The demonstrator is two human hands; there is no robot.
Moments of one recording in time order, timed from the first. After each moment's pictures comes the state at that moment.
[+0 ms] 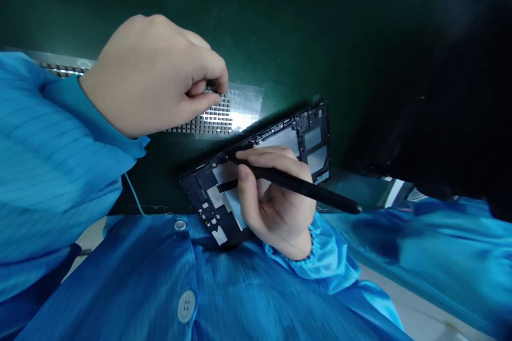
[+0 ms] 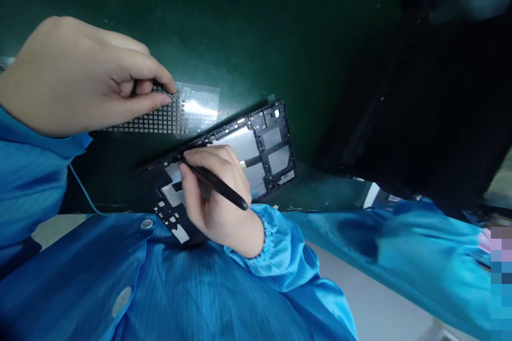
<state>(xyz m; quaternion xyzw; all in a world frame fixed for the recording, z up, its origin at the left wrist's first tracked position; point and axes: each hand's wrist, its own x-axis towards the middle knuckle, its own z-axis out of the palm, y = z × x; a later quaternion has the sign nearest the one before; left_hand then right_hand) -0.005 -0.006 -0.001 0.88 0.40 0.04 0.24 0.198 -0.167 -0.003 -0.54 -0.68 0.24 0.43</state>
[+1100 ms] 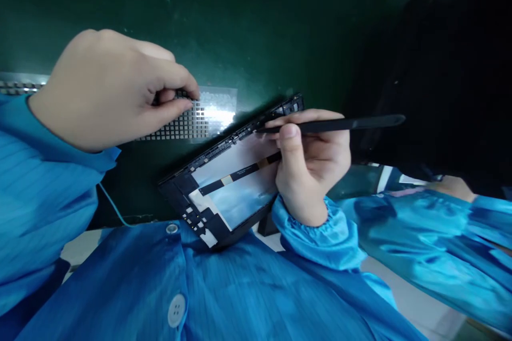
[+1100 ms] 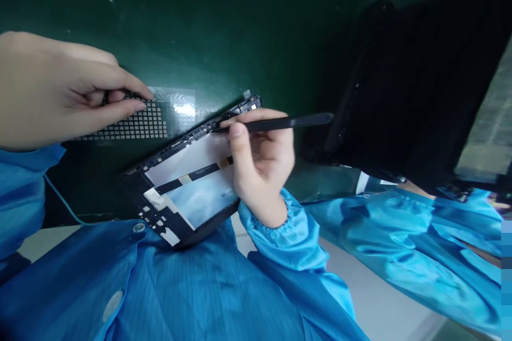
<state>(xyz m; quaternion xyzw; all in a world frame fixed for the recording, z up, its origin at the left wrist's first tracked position) -0.010 -0.007 -0.003 0.89 0.38 0.06 0.23 0.244 -0.140 -0.018 -0.60 -0.52 0.22 0.57</state>
